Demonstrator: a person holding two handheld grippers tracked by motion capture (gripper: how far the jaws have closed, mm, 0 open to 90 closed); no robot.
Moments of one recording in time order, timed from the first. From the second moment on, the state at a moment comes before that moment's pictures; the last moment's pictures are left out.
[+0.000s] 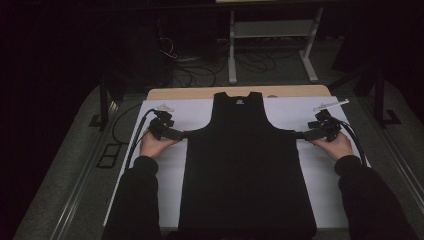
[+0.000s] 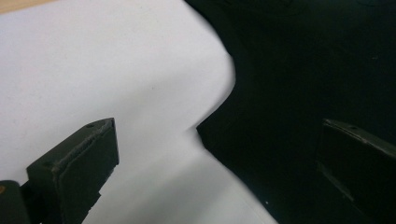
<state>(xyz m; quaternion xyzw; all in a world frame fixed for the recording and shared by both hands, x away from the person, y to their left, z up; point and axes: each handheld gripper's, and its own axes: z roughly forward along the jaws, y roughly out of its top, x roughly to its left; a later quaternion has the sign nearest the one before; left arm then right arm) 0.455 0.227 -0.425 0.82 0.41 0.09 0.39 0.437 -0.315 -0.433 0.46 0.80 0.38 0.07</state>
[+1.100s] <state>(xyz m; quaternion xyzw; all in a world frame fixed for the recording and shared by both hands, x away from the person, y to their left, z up) 0.460 0.206 -0.448 0.83 0.40 0.10 0.37 0.439 -0.296 -0.450 0.45 0.81 0.36 0.09</state>
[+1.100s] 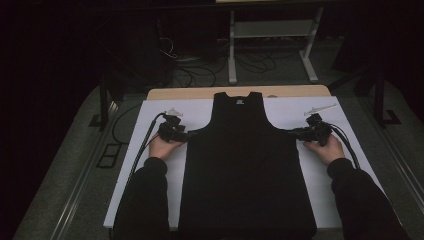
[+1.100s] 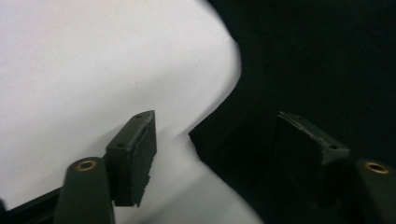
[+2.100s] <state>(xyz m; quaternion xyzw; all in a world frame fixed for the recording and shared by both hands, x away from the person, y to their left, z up) 0.453 0.207 -0.437 0.82 0.42 0.08 0.39 0.438 -0.301 -0.445 0.47 0.79 0.38 0.04</state>
